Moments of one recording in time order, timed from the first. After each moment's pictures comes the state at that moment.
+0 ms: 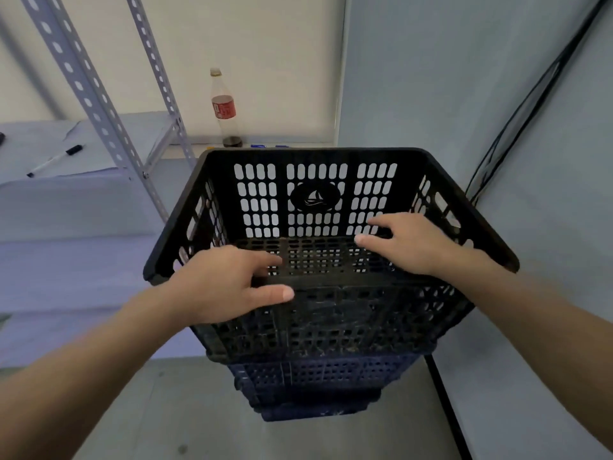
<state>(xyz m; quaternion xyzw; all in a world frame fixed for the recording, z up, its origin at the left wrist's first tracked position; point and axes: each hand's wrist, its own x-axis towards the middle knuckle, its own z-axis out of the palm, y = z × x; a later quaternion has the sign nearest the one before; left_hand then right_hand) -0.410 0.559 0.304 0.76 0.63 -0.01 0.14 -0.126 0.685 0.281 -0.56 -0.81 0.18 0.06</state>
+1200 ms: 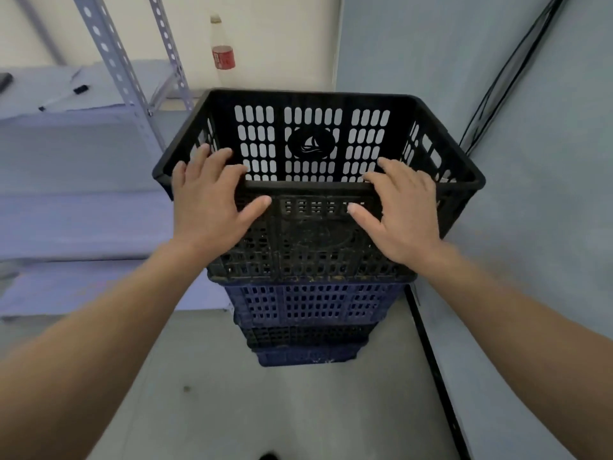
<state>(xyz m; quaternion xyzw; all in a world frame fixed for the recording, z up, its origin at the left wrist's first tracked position) -0.402 0.514 0.240 0.66 0.70 0.23 -0.16 -0.107 0.583 0.220 -0.49 -0.83 -0.09 0.26</state>
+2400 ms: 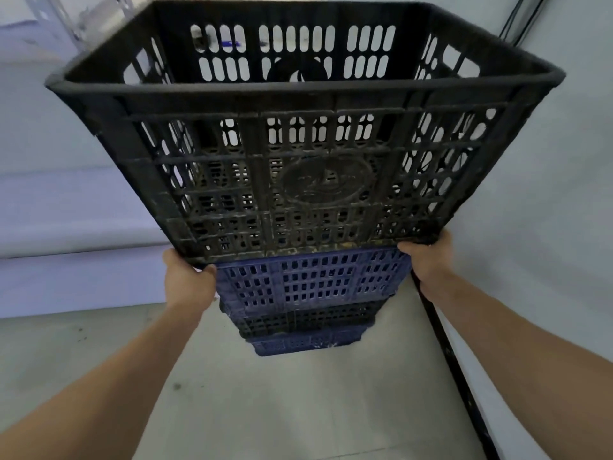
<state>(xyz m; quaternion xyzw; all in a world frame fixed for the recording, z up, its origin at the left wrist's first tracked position) -0.423 0.492 0.012 0.30 0.82 0.41 0.26 -0.052 0.607 -0.043 -0.70 -0.37 0.40 0.47</state>
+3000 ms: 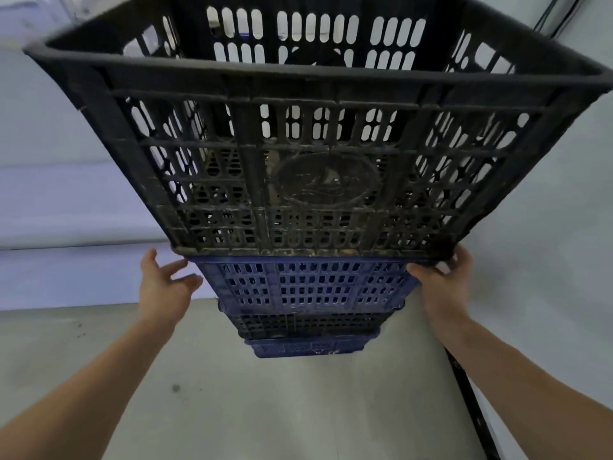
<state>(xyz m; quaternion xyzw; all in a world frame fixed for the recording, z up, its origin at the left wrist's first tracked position) -0.475 0.494 -0.020 0.27 0.78 0.46 0.32 -0.078 0.572 -0.027 -0.67 -0.34 0.41 0.51</state>
